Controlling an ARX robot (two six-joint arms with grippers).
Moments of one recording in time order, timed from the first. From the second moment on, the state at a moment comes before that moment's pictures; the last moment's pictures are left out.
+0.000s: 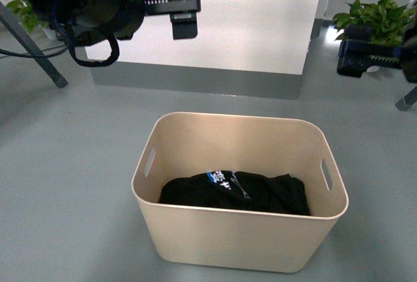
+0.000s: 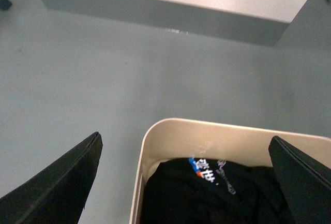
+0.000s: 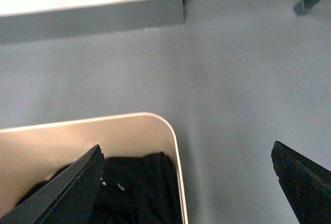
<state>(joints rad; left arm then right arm) -0.32 1.92 1.25 0.29 -0.28 -0.20 0.10 1.84 1.01 0.36 0.19 0.19</state>
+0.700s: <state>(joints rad) -0.22 1.30 0.43 0.86 -0.20 -0.02 0.09 1.42 0.43 0.99 0.09 0.01</state>
